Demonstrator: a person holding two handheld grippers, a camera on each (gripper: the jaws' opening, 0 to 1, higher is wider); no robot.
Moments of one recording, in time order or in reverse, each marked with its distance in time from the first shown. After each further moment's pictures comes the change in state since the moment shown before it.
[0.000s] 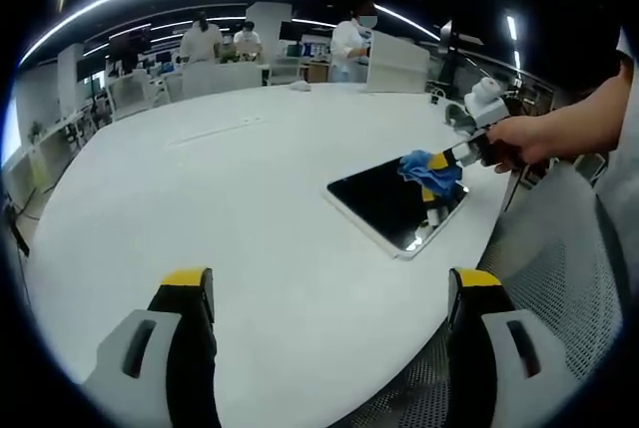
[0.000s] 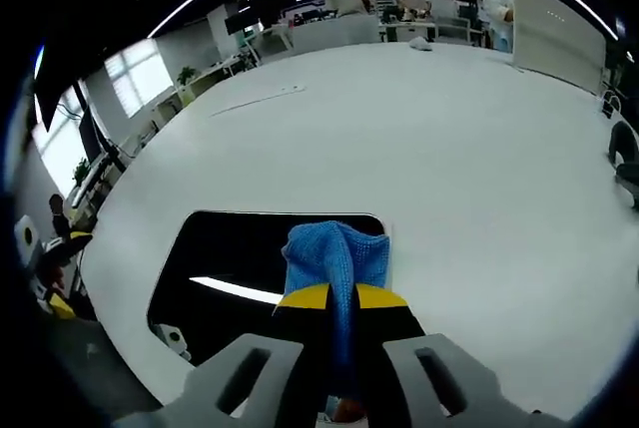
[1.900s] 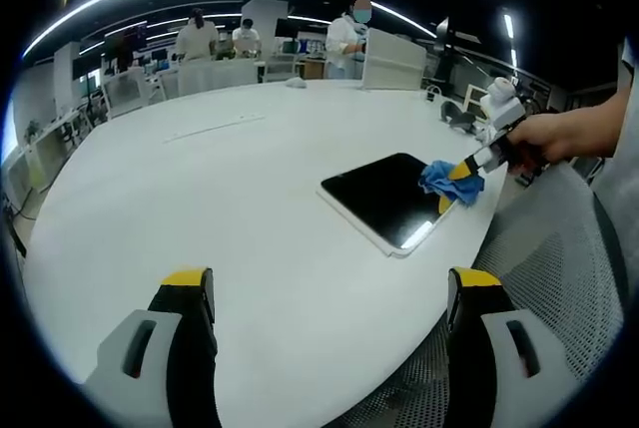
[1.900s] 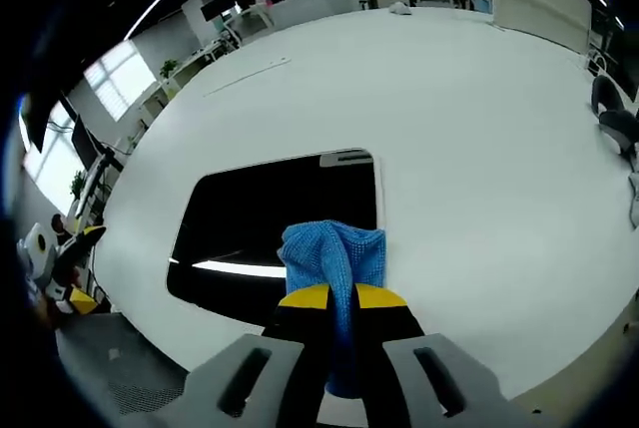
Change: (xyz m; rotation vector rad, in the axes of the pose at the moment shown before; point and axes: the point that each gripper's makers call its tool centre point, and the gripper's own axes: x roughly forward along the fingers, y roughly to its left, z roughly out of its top) left arm 0.001 -0.005 -0.002 -0.001 0.015 -0.019; right arm -0.041 0.007 -0.046 0.103 0.142 -0.014
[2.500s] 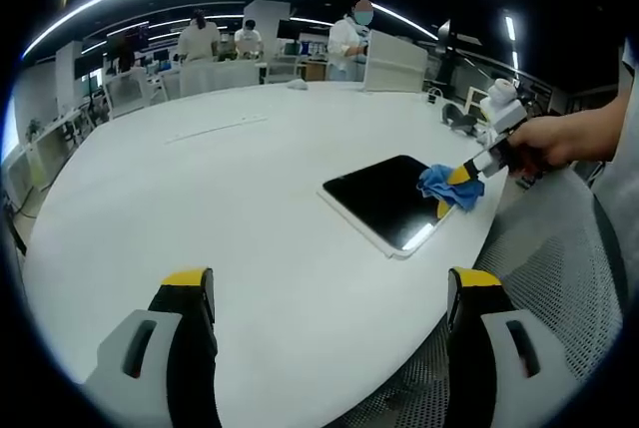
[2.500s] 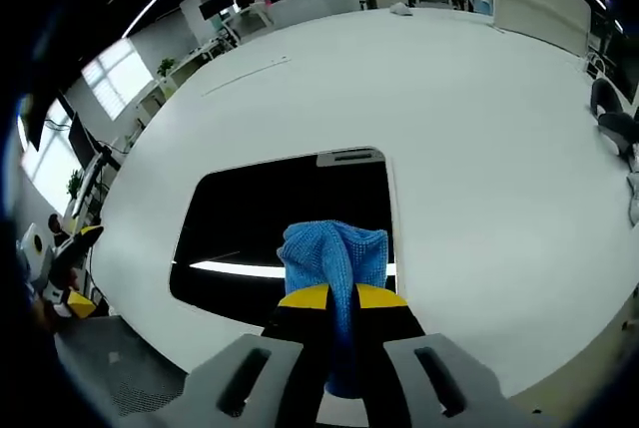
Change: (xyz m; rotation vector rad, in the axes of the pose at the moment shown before) left arm -0.001 0.001 0.001 -0.006 -0.006 0.004; right arm 0.003 0.014 -0.001 0.006 0.000 -0.014
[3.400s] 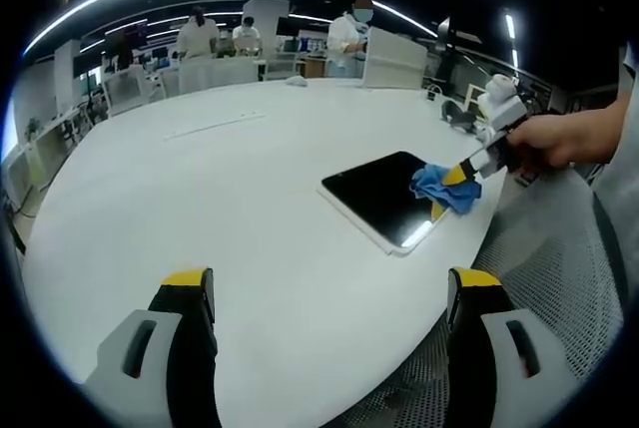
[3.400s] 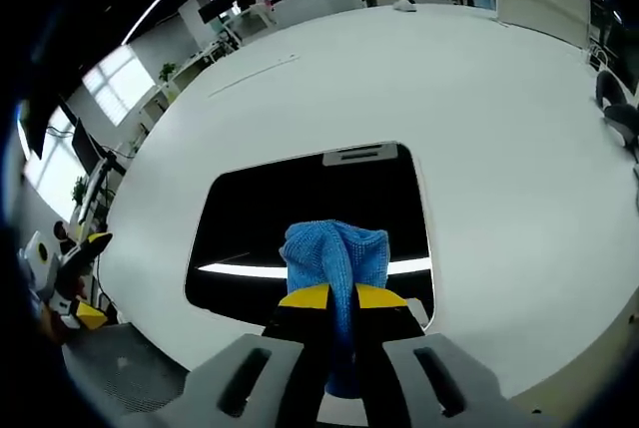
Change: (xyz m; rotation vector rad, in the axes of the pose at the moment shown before) left arm 0.000 0.000 -0.002 -0.002 0.007 -0.003; right arm 0.005 0.023 -0.003 0.019 0.004 0.027
